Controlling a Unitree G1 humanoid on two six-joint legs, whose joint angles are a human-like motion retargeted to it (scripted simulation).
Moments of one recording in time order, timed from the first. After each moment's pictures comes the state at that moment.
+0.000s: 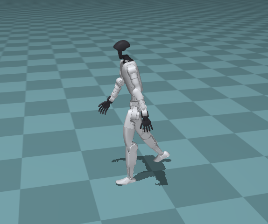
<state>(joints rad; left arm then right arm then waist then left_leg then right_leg) -0.06 0.37 -0.16 1.63 -0.04 -0.14 -0.11 -0.42 -0.19 0.15 1.23 0.30 -0.20 -0.05 0.31 -0.07 0.26 -0.10 0.16 0.49 0.02 -0.17 0.04 0.18 -0.23 0.08 0.37 -0.07 0.10</state>
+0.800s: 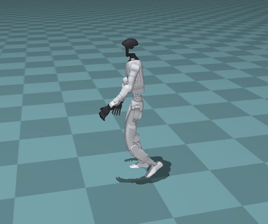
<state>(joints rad) -0.45 0.24 -0.39 1.04 0.19 -0.11 -0.10 -0.31 -0.22 0.12 1.44 0.20 -0.07 0.00 0.08 -0.06 0.19 -0.06 0.12 0.42 0.99 -0.34 0.08 -0.02 -0.19 0.07 0.33 -0.19 0.10</state>
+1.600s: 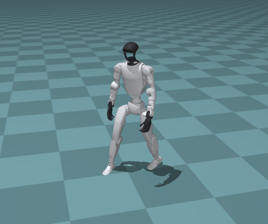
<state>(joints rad) -0.20 0.23 -0.24 1.18 -0.04 -0.20 -0.05 -0.07 -0.29 0.00 1.54 0.00 -0.12 0.07 0.04 0.01 0.21 0.36 -0.08 -0.18 0.12 -0.33 -0.03 -0.14 -0.19 0.18 0.15 -0.01 0.16</state>
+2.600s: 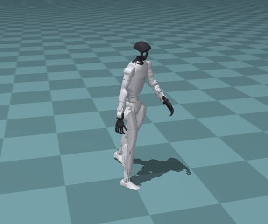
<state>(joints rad) -0.41 0.25 -0.44 0.87 0.01 -0.21 0.03 -0.11 -0.35 0.03 1.47 0.00 -0.09 0.07 -0.01 0.01 0.24 0.38 -0.09 -0.31 0.07 -0.28 -0.06 -0.14 -0.21 0.06 0.05 0.06 0.19</state>
